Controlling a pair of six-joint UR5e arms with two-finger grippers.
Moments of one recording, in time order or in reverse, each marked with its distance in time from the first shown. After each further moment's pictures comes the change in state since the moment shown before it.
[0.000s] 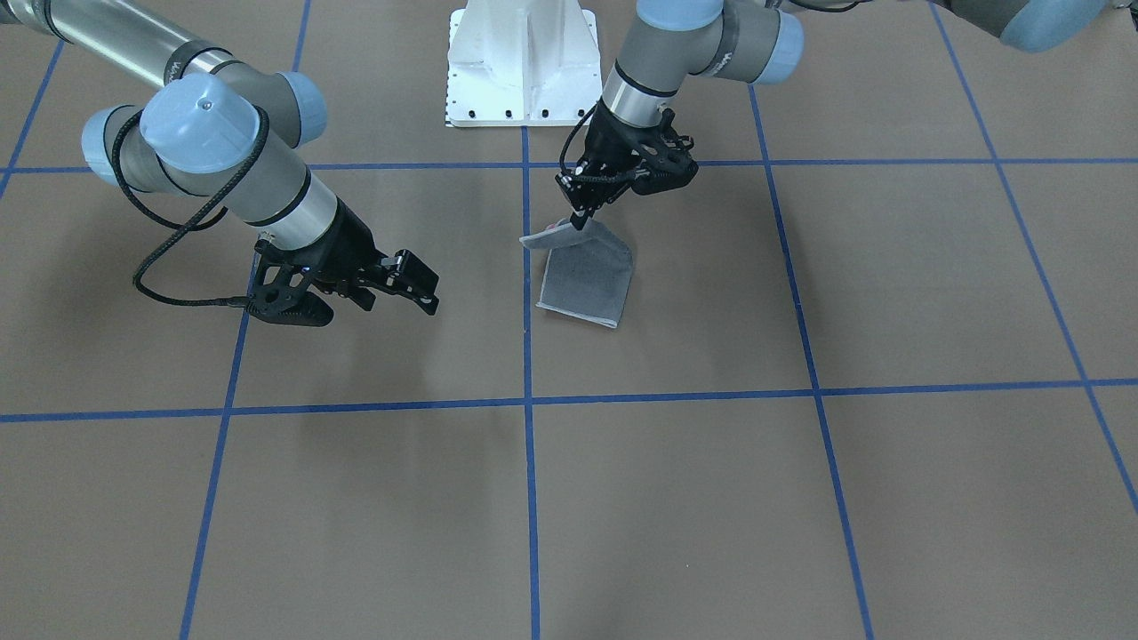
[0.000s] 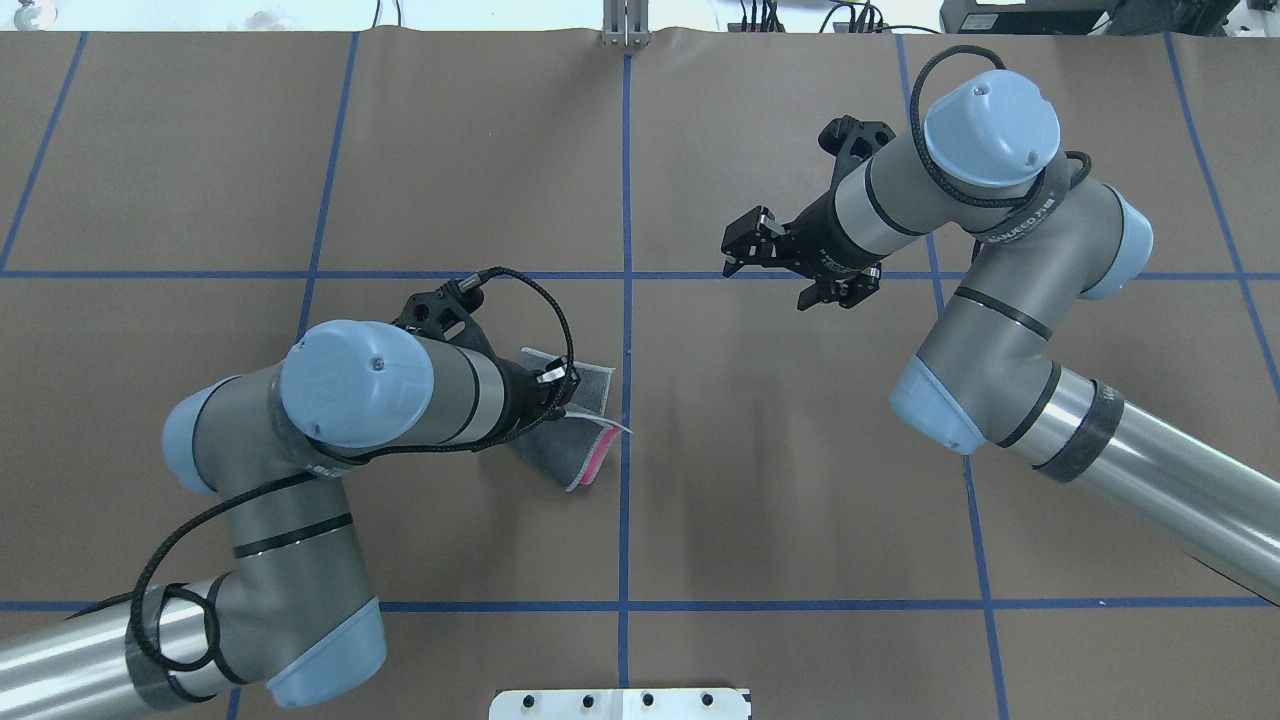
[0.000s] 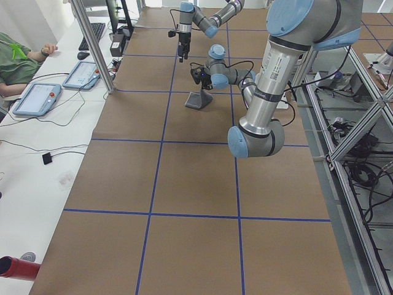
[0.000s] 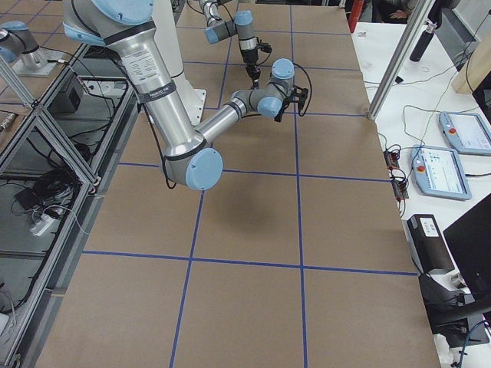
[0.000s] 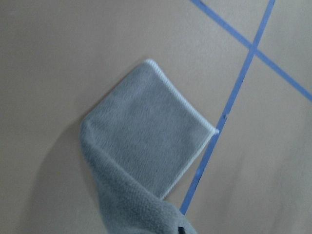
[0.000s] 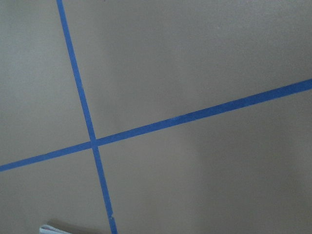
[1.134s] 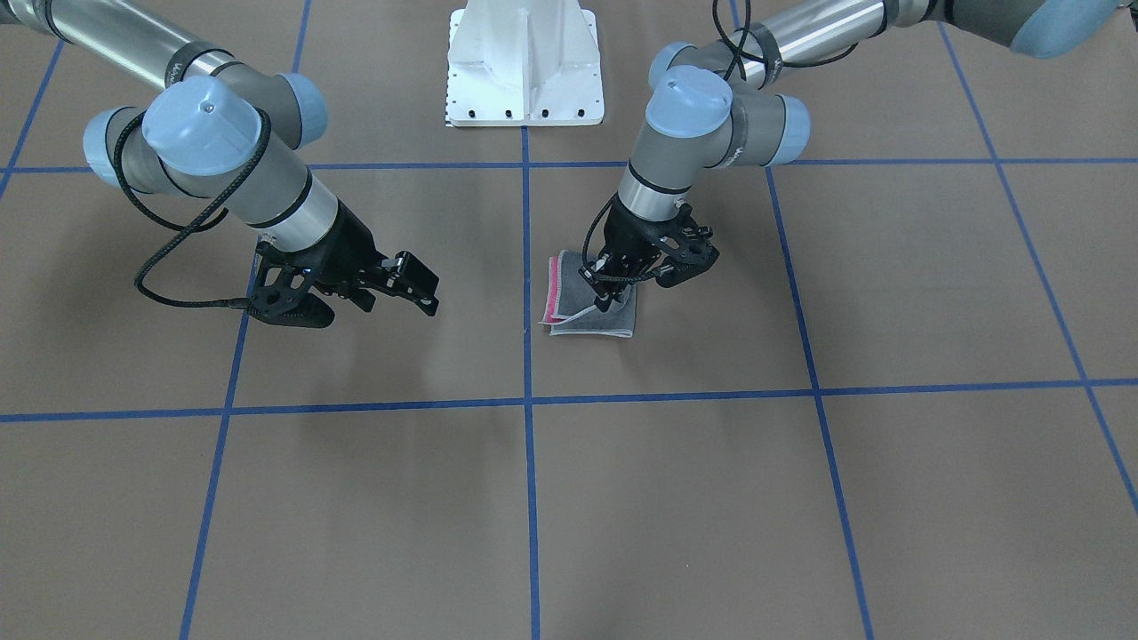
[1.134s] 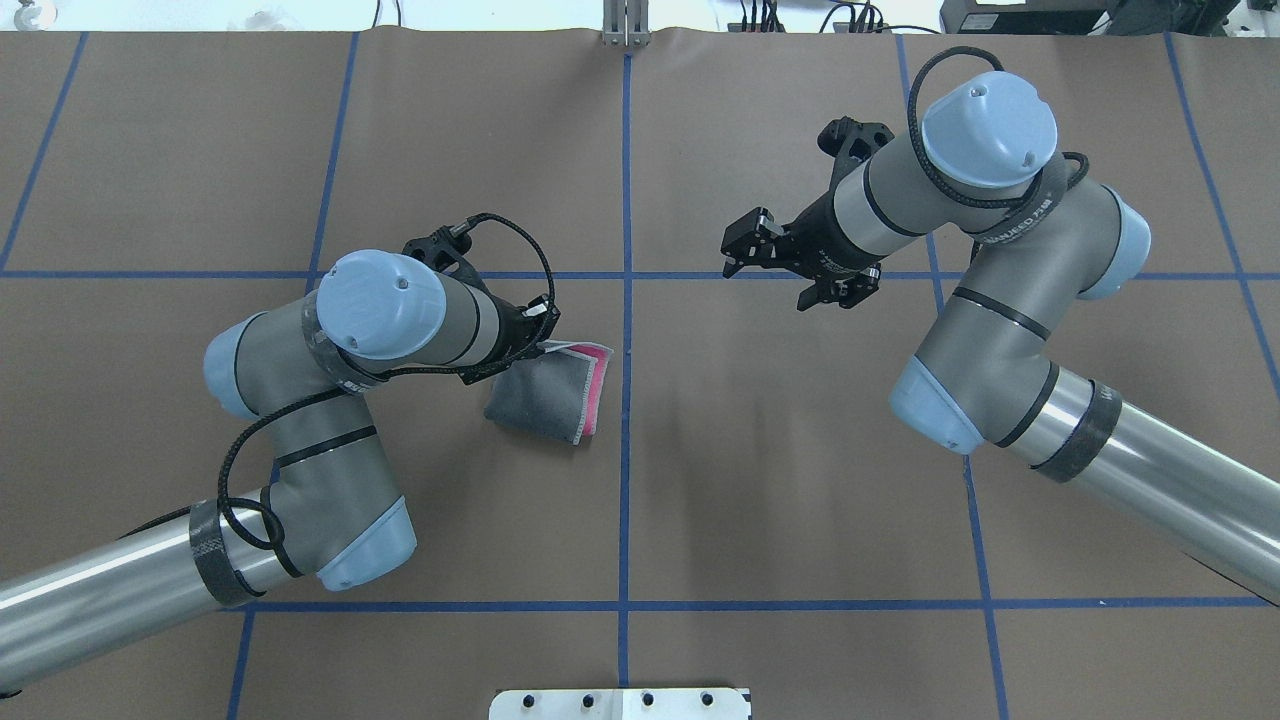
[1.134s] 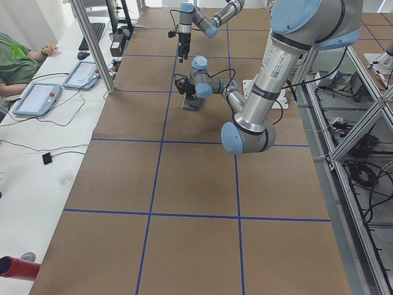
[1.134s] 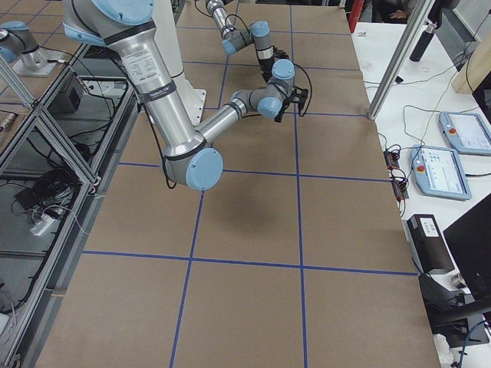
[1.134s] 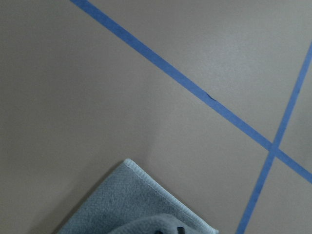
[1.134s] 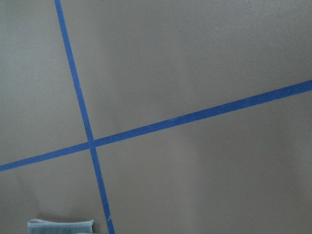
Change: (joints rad) left arm -0.094 -0.040 0.209 -0.108 -0.036 0.007; right arm -0.001 0.001 -0.004 -0.001 -0.002 -0.001
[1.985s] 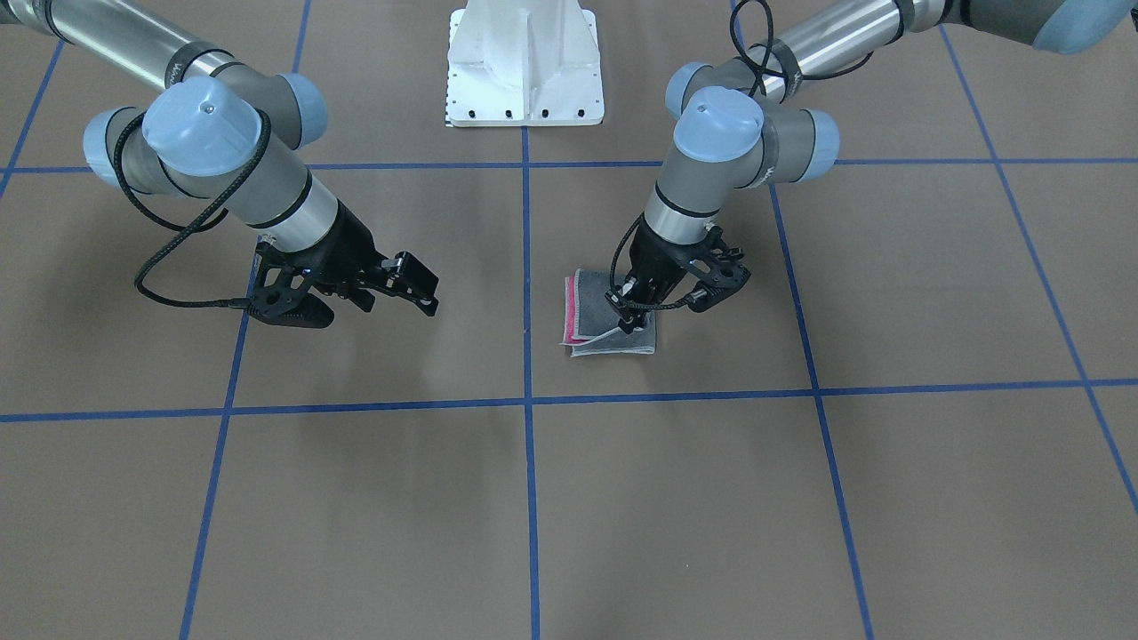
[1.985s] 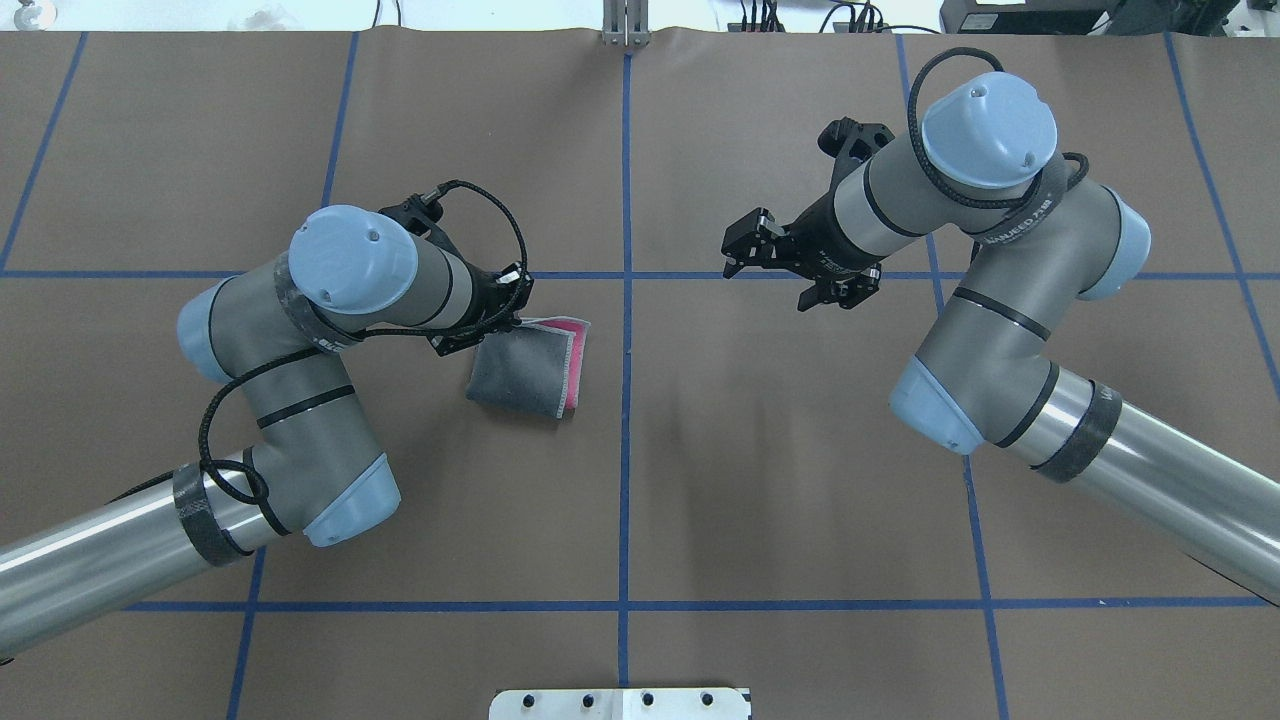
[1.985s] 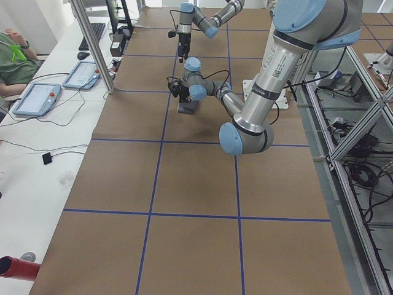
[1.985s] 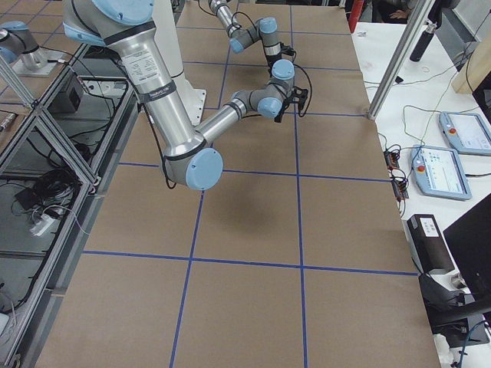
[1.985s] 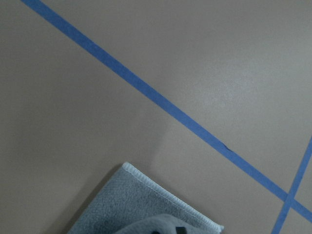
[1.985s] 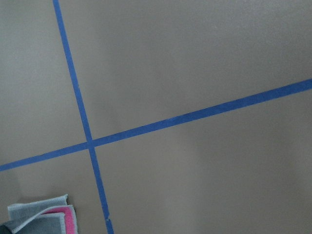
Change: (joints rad) left arm -0.074 0.004 0.031 0.001 -0.047 0.006; right arm 0.000 -0.001 0.000 -0.001 0.000 0.001
